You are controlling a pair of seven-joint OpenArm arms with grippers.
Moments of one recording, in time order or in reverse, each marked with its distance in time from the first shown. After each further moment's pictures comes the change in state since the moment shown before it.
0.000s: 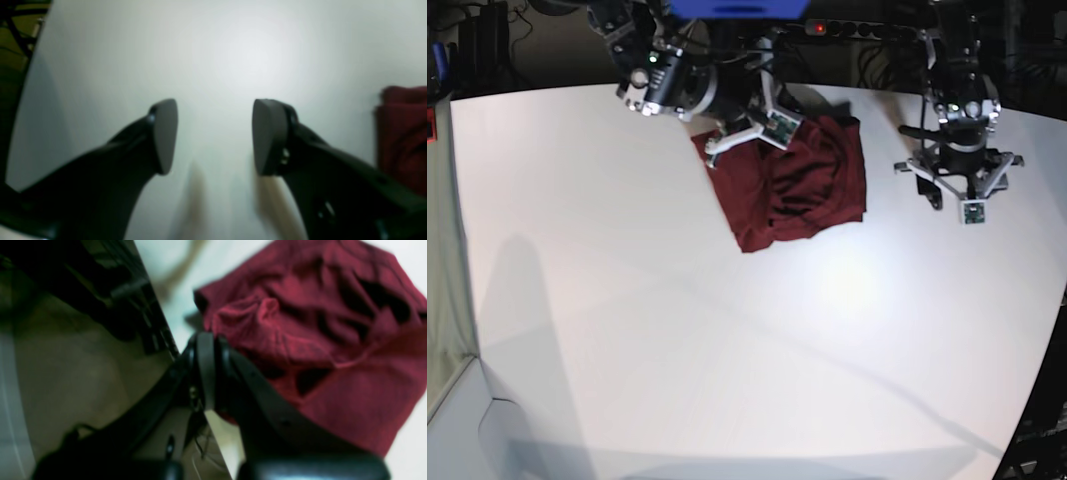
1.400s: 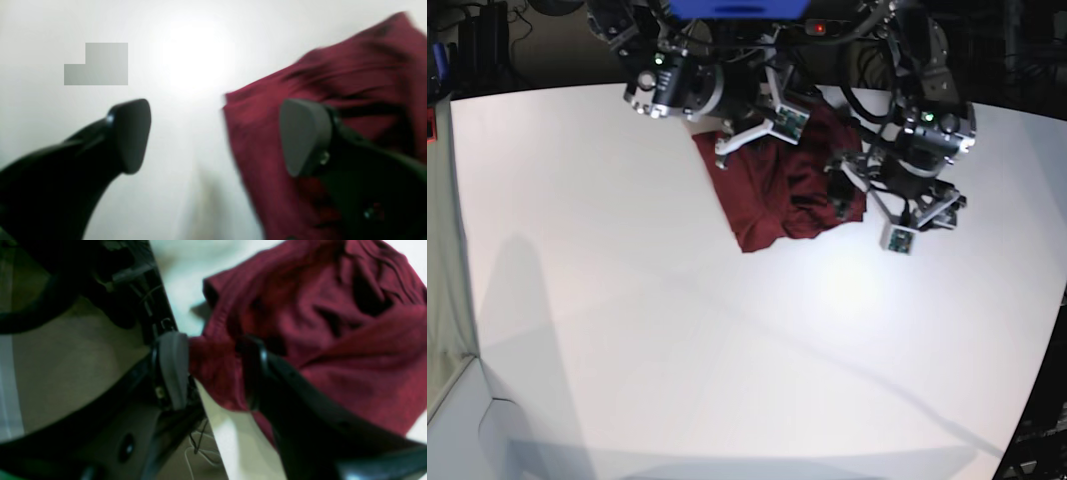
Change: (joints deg) left arm -5.5 12.3 1.7 10.1 0.6 -25.3 15.8; right arm 2.1 1.8 -3.0 -1.1 0.1 0.0 0.2
